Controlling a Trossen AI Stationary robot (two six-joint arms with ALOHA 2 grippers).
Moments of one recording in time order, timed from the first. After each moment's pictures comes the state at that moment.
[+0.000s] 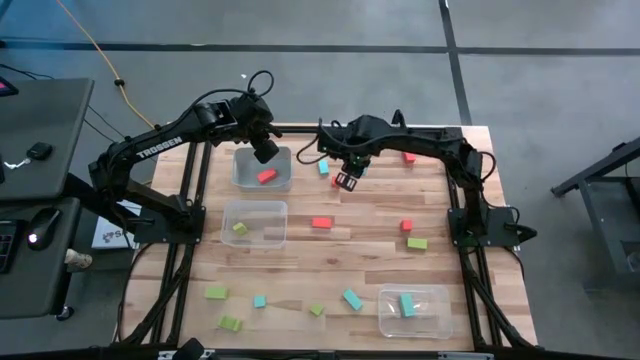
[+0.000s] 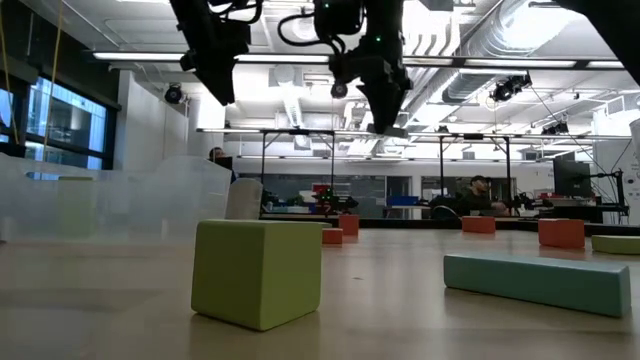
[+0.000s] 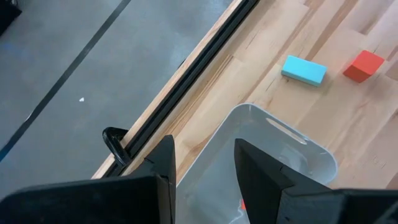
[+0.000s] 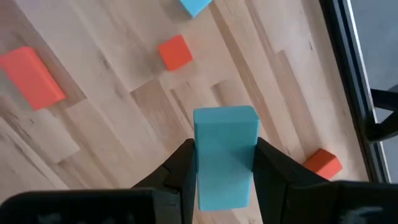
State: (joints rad) left arm 0.65 1.37 1.35 -0.97 -0.31 0.00; right arm -0.26 2.01 1.98 -1.45 0.21 0.21
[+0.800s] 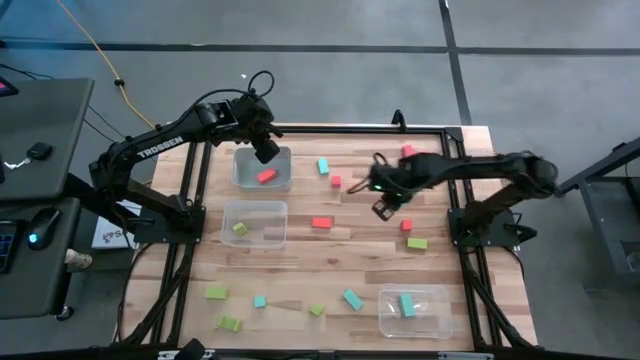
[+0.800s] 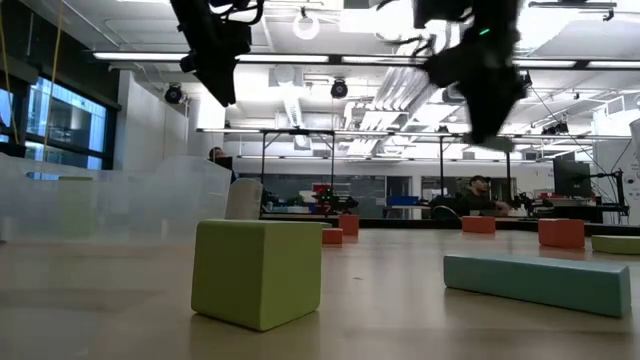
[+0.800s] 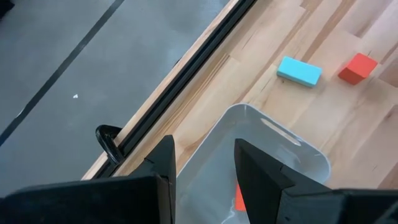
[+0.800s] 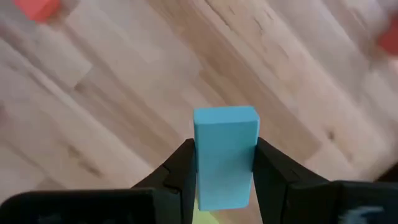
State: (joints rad) left arm 0.65 1.38 1.35 -0.97 -0.29 -0.02; right arm -0.09 1.42 1.15 -1.16 0.11 0.68
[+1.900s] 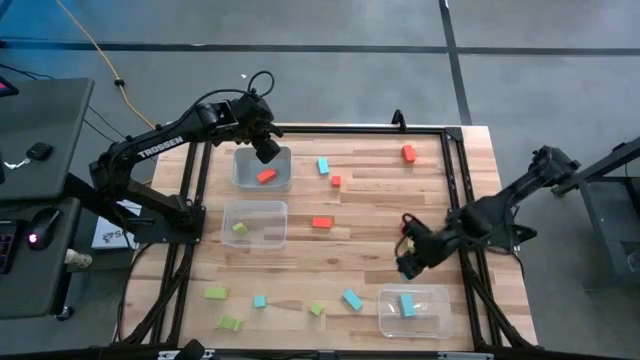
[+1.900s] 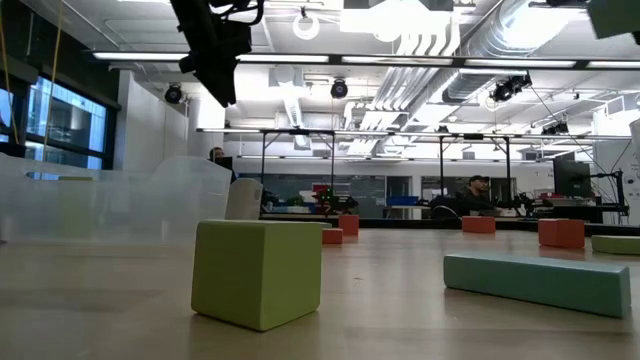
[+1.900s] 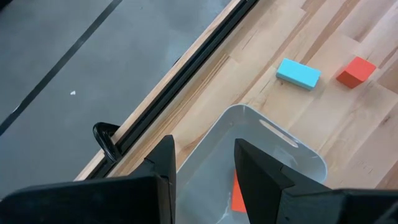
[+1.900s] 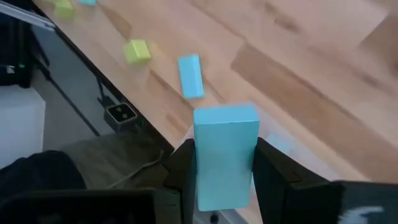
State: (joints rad) left arm 0.65 1.38 1.35 -0.97 -0.29 -0.05; right arm 0.58 1.17 1.00 -0.80 0.02 1.56
